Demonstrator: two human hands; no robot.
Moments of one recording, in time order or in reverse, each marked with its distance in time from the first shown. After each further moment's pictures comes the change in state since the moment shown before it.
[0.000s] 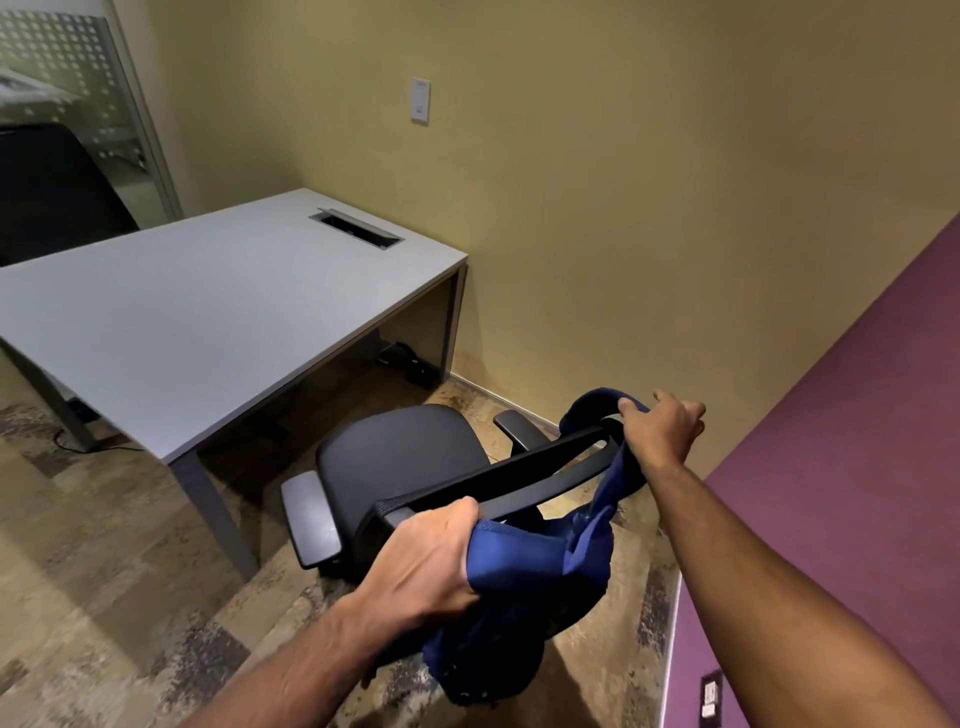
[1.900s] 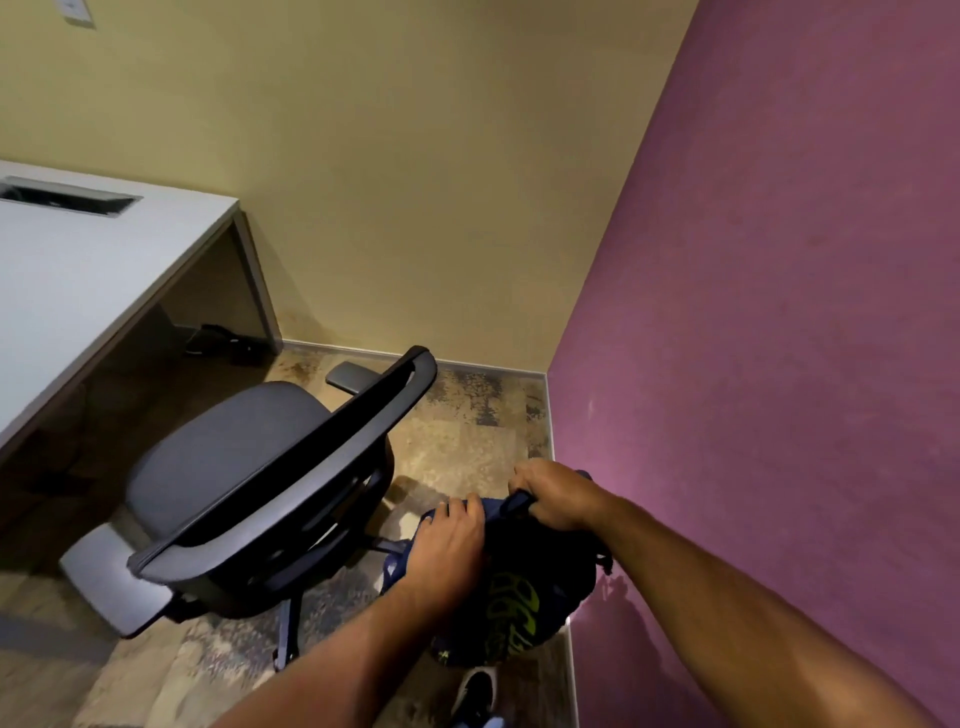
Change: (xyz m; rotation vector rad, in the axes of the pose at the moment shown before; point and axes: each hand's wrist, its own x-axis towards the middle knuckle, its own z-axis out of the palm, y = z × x) left_hand 0.071 0.145 0.177 0.174 -0.490 0.122; right_hand -0.048 0.221 -0.056 -0.441 -0.869 -0.407
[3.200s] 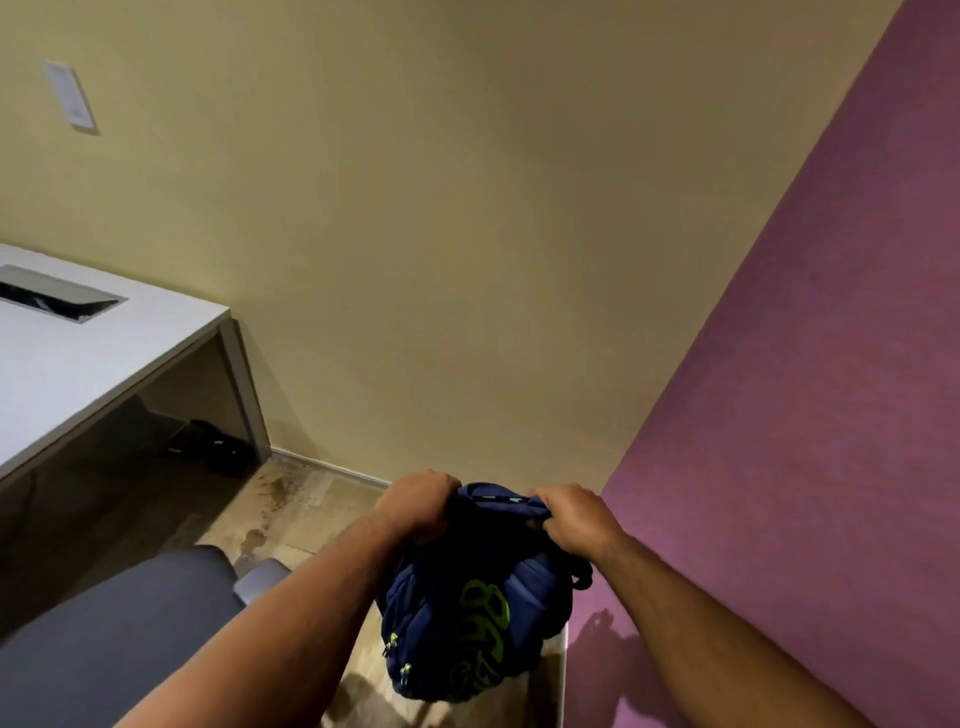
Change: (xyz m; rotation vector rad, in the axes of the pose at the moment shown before) left_hand 0.493 -0.085 -0.202 -0.058 0.053 -0.050; right_hand 0.324 0.214 -0.295 -0.011 0.225 0.107
